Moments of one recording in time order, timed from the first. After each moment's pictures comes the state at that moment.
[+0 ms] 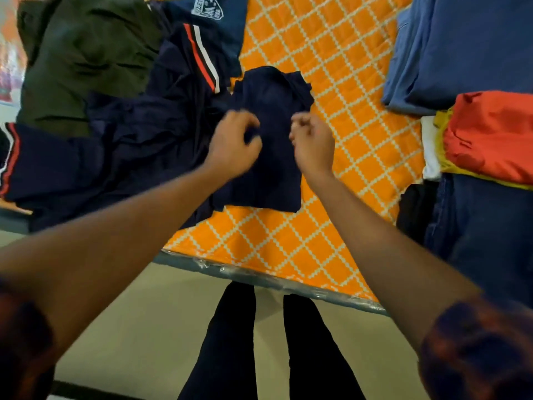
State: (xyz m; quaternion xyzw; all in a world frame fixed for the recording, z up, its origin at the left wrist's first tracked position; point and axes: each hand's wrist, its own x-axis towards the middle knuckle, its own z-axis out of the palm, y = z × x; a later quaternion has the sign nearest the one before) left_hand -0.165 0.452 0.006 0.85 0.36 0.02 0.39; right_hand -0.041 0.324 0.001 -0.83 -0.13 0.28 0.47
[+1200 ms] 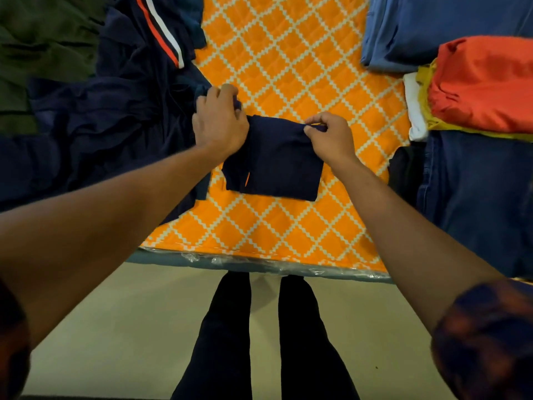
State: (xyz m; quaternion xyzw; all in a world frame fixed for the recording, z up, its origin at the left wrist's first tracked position) left_hand -0.140 0.433 -0.005 0.86 0.41 -0.04 0.29; right_hand -0.010 0.255 -0.024 -0.88 -0.11 0.32 0.32
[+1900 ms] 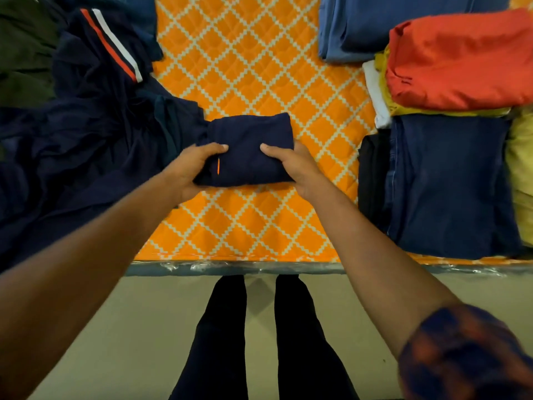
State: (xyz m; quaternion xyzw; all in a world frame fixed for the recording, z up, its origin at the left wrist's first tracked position) left_hand -0.158 0.385 -0.006 0.43 0.52 -0.10 0.73; right_hand -0.039 0.219 -0.008 -0.71 0.08 0.47 0.52
